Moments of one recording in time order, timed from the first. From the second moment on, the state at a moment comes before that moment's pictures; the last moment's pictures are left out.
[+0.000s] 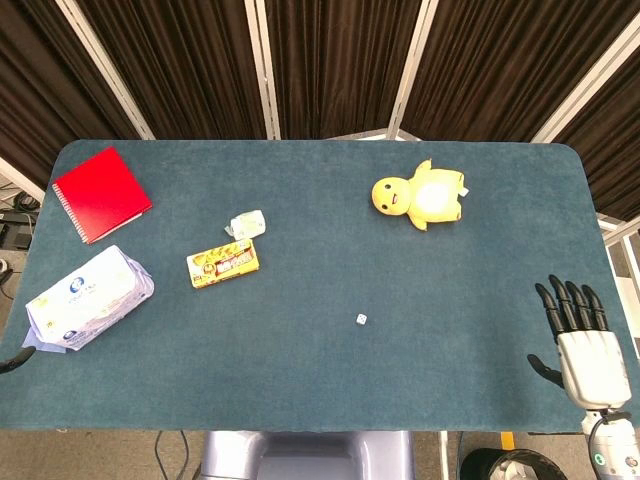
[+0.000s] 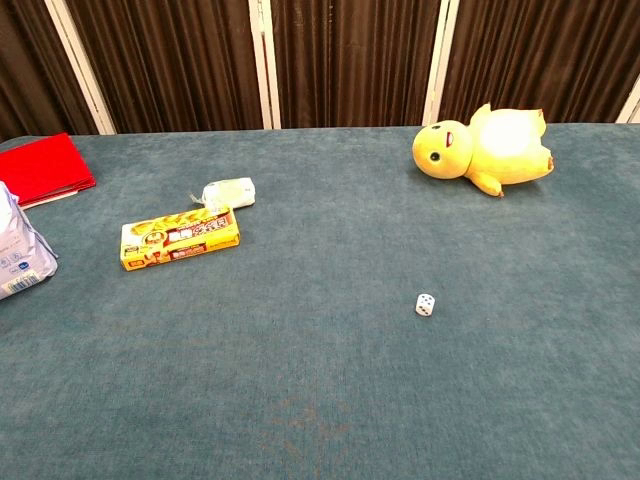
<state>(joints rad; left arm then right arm) -0.06 -0.93 -0.02 -1.67 1.55 1.55 -0.09 0.15 -1.12 -0.06 -1.70 -1.52 1.67 -0.27</state>
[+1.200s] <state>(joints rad) -0.10 -0.99 -0.05 -1.65 1.46 1.44 0.03 0.55 -1.33 0.02 -1.64 -1.40 0.86 -0.26</state>
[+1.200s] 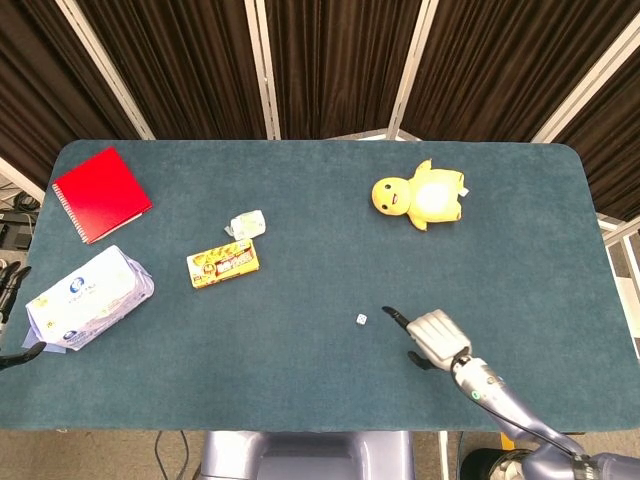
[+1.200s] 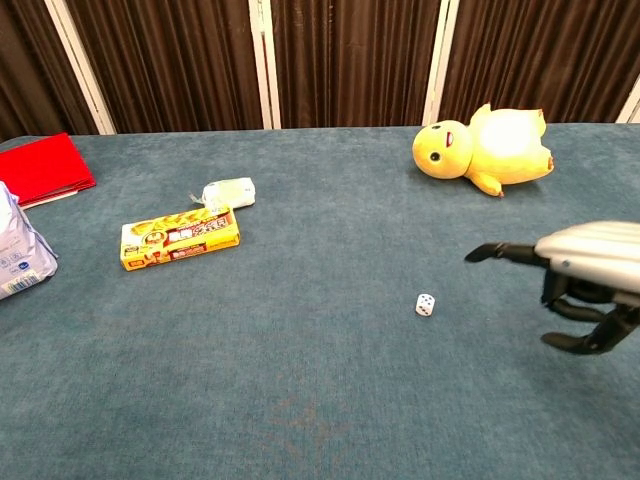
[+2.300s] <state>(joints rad) -0.12 -1.00 -0.05 -1.65 1.45 1.41 0.05 0.64 -1.45 0.02 -1.63 -1.25 0.81 -0.47</state>
